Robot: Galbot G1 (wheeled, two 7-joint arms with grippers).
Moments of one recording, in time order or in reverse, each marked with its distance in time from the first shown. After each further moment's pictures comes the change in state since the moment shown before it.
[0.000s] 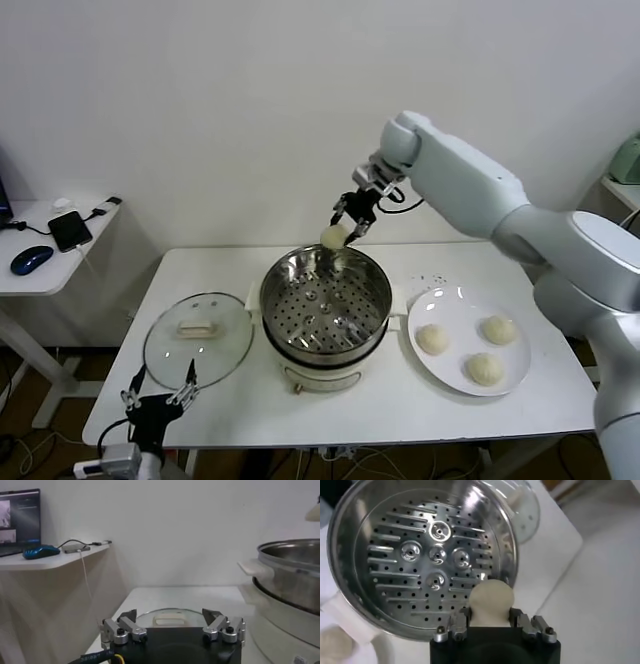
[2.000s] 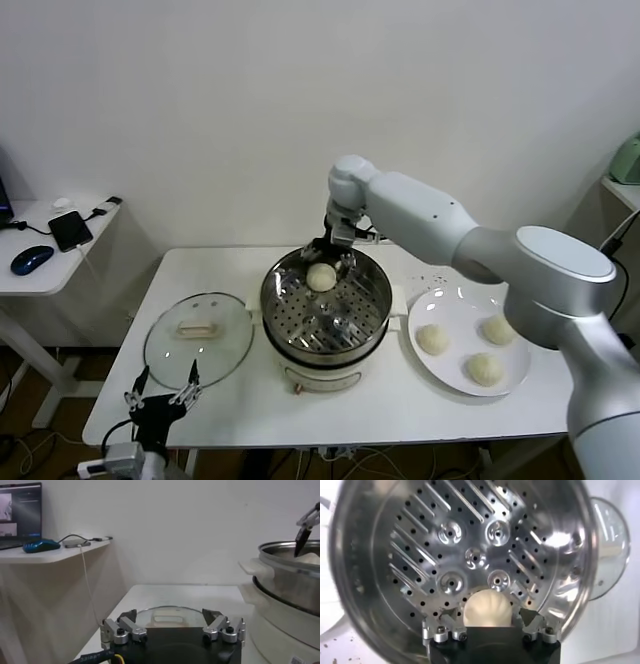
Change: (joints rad) left arm -0.010 -0.021 0.005 0.001 -0.002 0.012 0.002; right arm -0.021 -0.006 -0.072 0.162 -0.143 0.253 0.049
